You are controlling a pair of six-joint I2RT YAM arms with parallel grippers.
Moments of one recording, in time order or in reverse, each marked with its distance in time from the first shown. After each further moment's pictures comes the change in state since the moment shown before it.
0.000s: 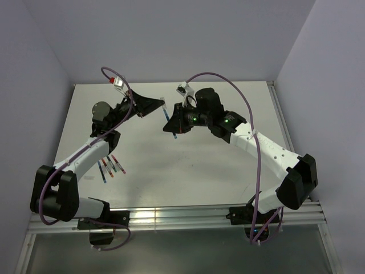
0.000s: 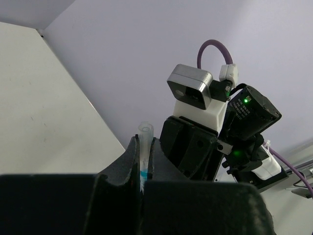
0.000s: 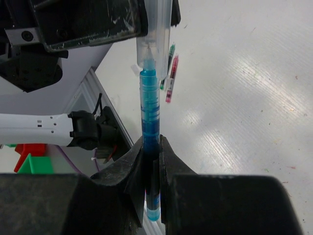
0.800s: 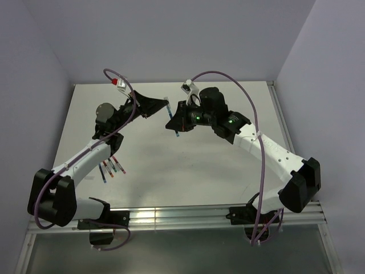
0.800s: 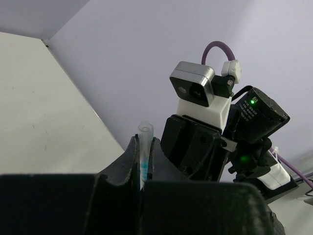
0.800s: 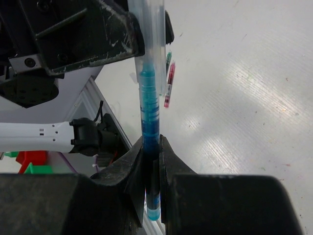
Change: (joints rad) left arm -0.067 -0.030 0.000 -0.043 -0.096 0.053; right arm -0.018 -0.033 -0.006 0.000 0.033 0.022
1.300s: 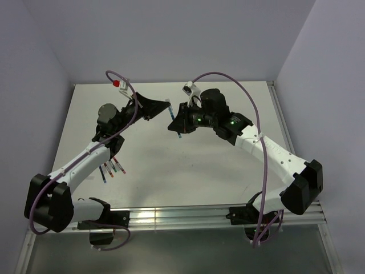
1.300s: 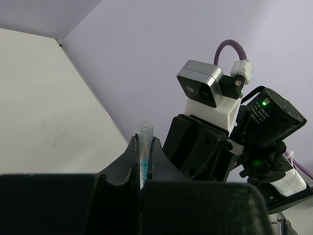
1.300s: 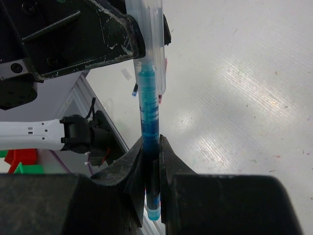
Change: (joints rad) left arm -0.055 -0.050 0.003 -0.122 -0.085 0.084; right arm 0.001 -0.026 -0.013 -0.034 0.034 -0.027
